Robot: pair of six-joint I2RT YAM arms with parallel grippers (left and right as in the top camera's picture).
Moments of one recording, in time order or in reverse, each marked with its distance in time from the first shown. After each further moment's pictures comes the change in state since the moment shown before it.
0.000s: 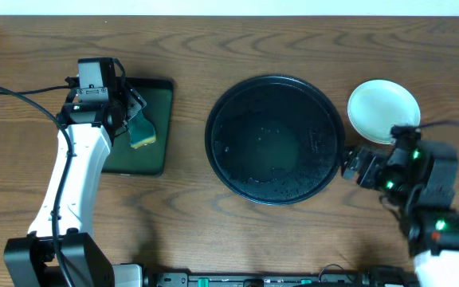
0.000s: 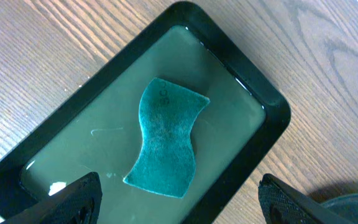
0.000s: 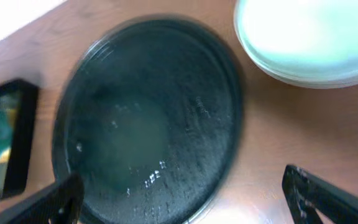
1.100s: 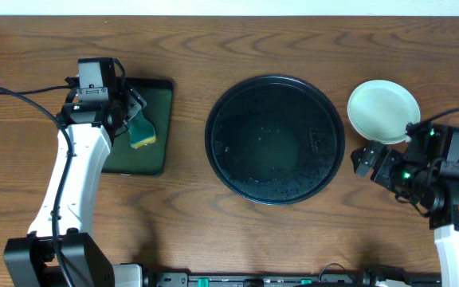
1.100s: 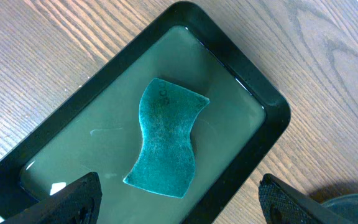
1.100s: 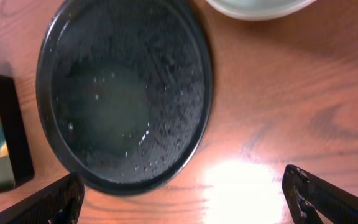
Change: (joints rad) left arm 0.000 0.000 0.000 0.000 0.000 0.000; right arm -0.080 0.173 0.297 -0.446 0.016 0.057
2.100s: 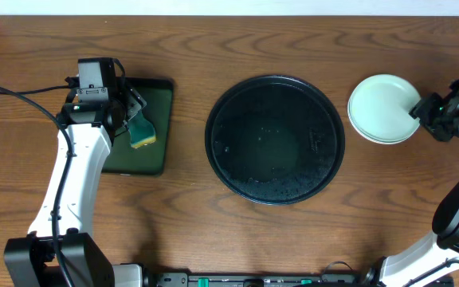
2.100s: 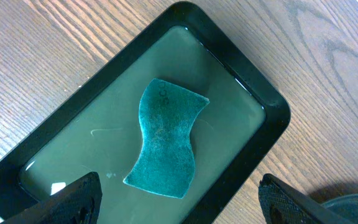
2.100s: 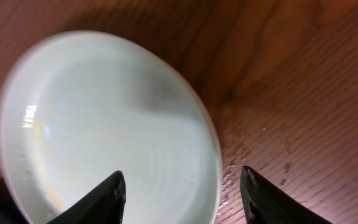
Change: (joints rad) left arm 0.000 0.000 0.000 0.002 0.000 0.000; right arm -0.311 0.884 0.323 0.464 0.109 -0.039
